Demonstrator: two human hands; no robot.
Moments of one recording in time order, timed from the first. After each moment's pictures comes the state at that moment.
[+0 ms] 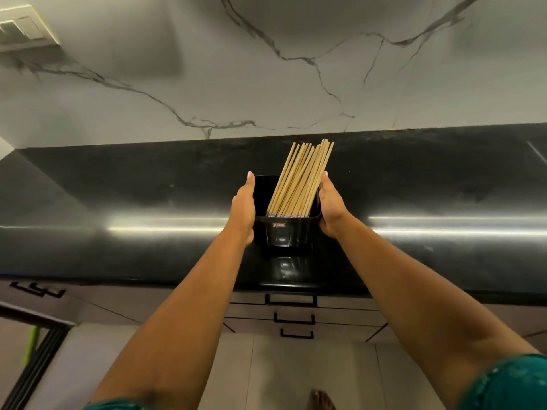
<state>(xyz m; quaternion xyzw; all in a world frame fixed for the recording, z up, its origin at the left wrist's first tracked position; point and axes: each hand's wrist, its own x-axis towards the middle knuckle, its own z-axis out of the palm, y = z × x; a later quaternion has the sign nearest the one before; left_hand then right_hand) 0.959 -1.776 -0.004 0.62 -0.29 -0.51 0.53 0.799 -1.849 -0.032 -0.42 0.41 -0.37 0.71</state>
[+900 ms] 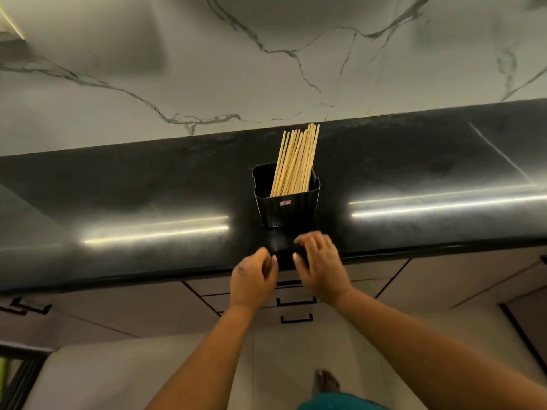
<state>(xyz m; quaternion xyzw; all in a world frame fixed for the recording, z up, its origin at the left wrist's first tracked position) 0.969 -1.640 -0.113 0.65 -0.66 -0.10 0.36 0.801 -1.679 -0.112 -0.81 0.47 -0.31 0.14</state>
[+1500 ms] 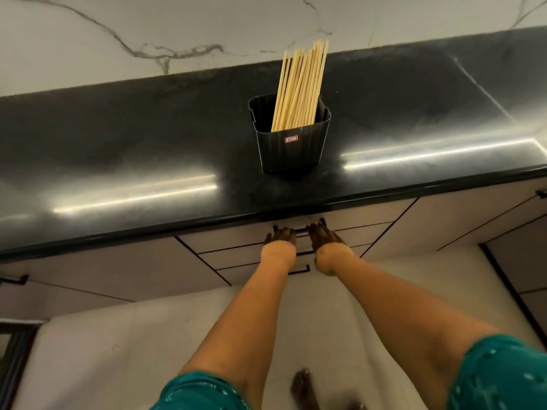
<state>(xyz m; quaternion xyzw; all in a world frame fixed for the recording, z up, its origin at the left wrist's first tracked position) 0.945 -1.662 -0.219 0.63 -0.72 -0.23 -0.21 0.806 -1.668 -0.238 -0.76 0.58 0.22 0.20</state>
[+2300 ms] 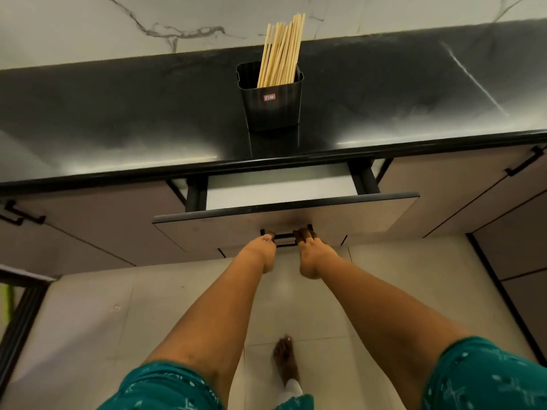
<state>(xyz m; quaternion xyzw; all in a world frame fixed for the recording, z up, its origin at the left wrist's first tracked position) 0.918 -1.518 -0.214 0.65 -0.69 -0.24 -0.21 0.764 -1.527 -0.226 -0.78 0.55 0.20 0.23</state>
